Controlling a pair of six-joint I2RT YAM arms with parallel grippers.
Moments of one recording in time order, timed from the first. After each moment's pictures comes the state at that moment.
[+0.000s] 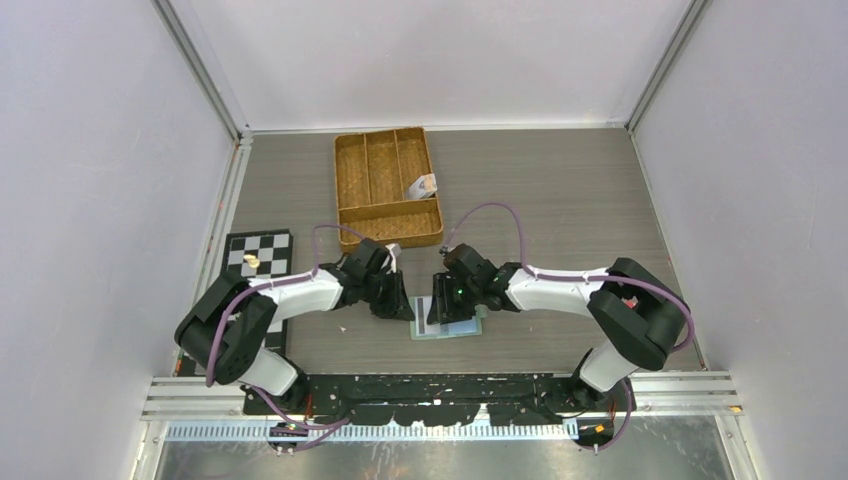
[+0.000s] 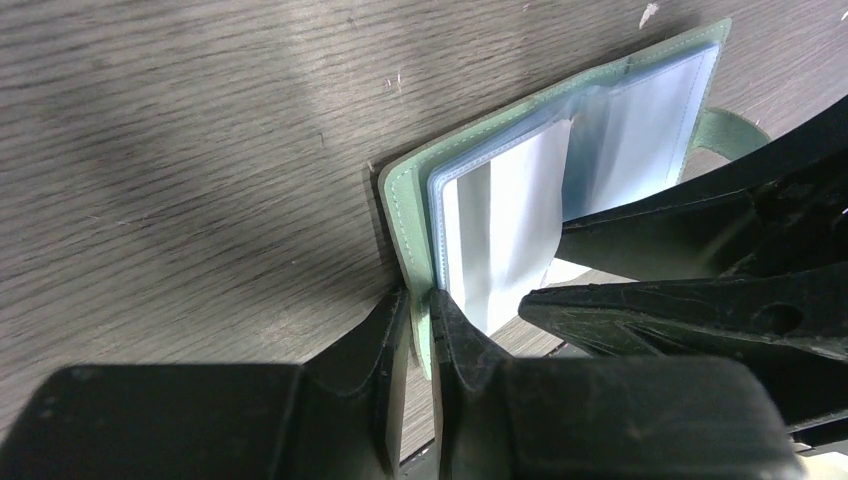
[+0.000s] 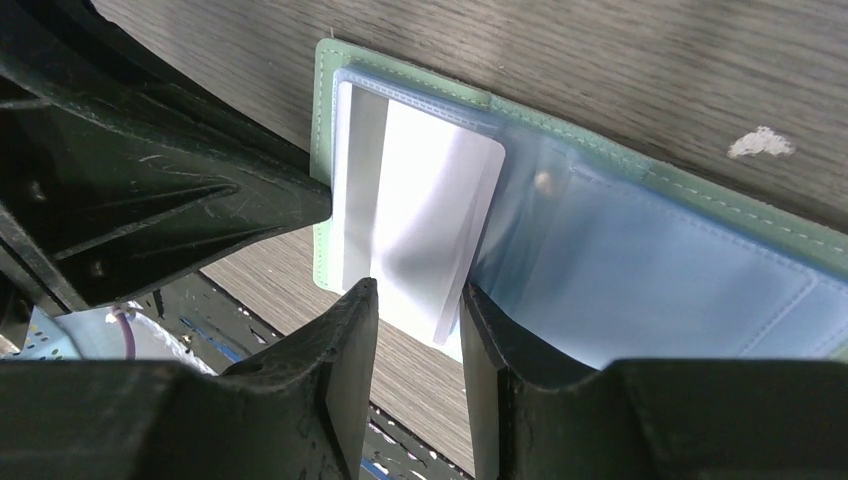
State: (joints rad) left arm -0.65 1.48 0.61 -0.14 0.37 -0.74; right arm 0.89 1.57 0.75 -0.13 -0.23 0.79
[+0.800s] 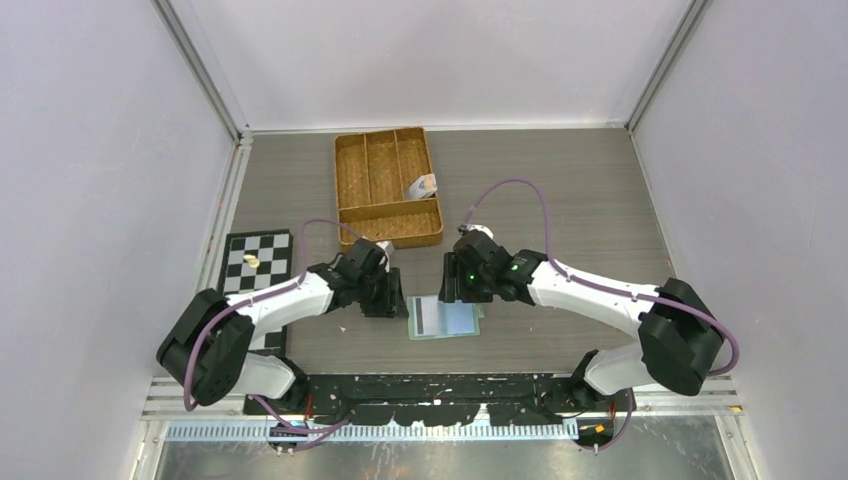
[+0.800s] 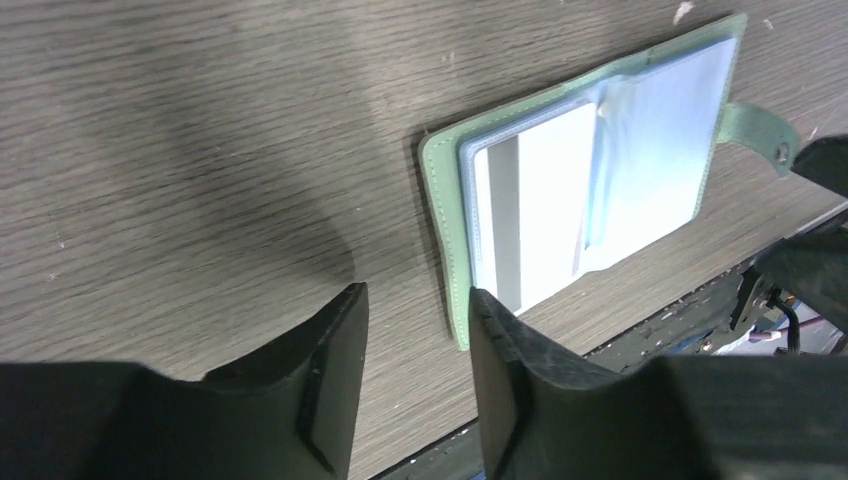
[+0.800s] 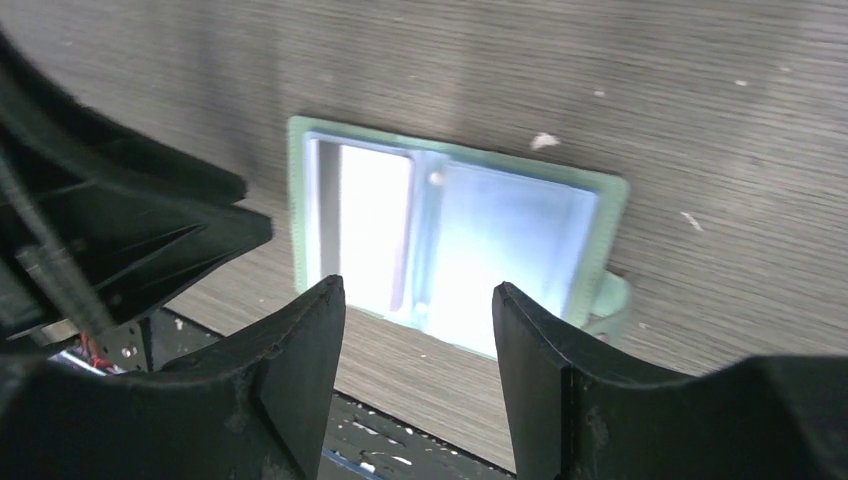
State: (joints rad) left arm -0.66 1.36 0.61 -0.27 0.24 -0.69; right arm 0.87 1.39 0.86 -0.40 0.03 0.78
